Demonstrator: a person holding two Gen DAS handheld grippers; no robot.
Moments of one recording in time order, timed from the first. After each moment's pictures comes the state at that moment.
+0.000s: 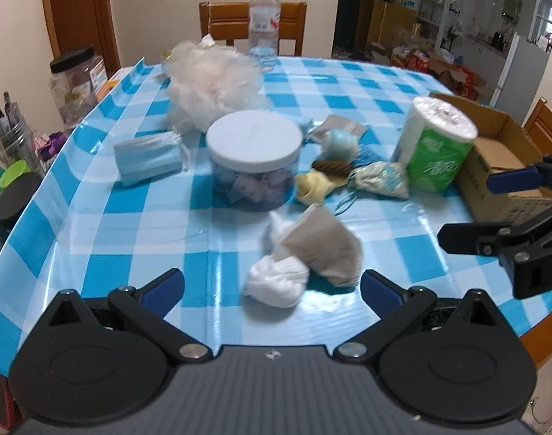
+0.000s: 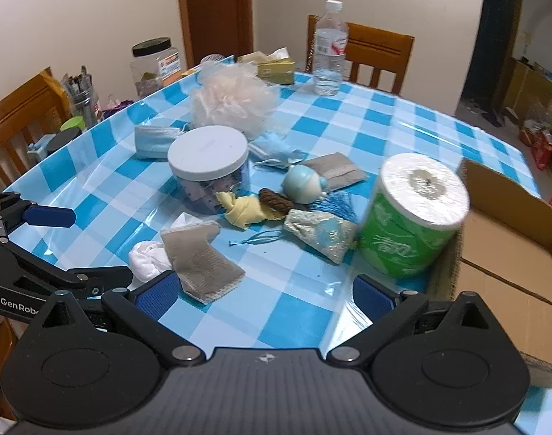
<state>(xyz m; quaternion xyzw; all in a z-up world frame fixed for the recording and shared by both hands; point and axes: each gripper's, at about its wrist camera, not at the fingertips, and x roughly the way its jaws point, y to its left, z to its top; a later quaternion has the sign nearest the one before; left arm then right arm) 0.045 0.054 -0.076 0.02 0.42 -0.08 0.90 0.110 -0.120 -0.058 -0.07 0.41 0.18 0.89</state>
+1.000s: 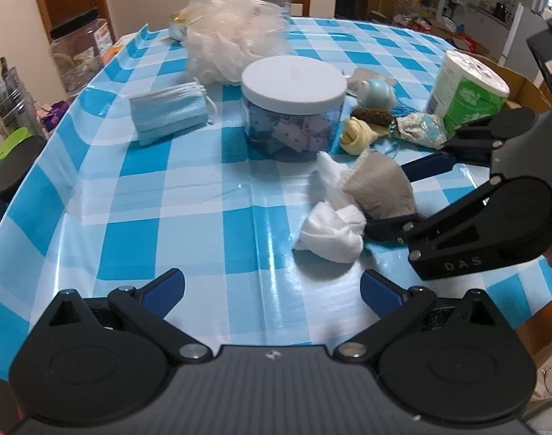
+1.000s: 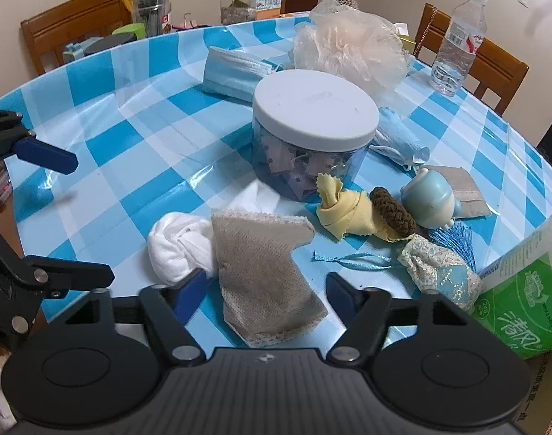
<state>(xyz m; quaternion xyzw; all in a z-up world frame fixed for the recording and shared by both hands) 0.055 0.087 -0.108 0.05 0.47 -0.09 0.88 0.162 -0.034 -0.135 -0.19 0.43 0.30 0.83</state>
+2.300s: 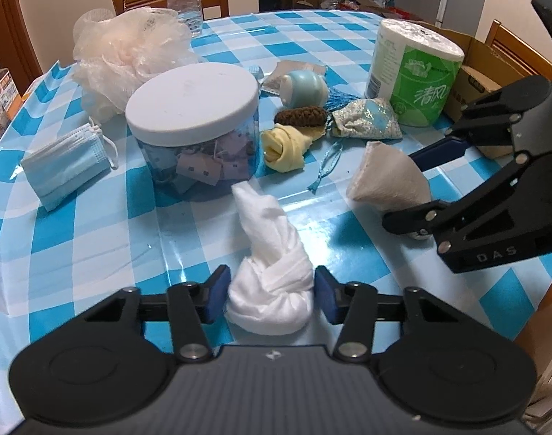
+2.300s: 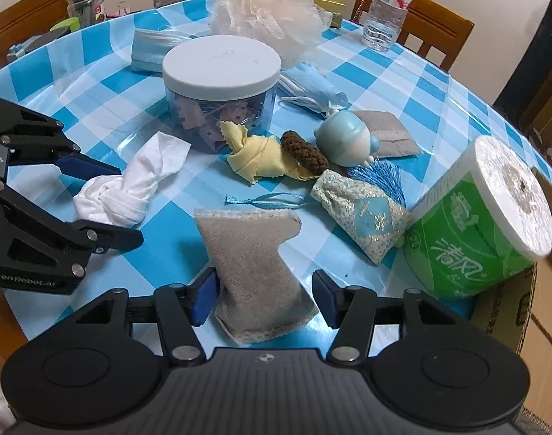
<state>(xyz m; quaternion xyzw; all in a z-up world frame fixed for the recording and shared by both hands) 0.098 0.044 -0.132 0.11 0.45 -0.20 0.86 0.164 -0.082 -0.134 -0.18 0.47 0.21 0.84</state>
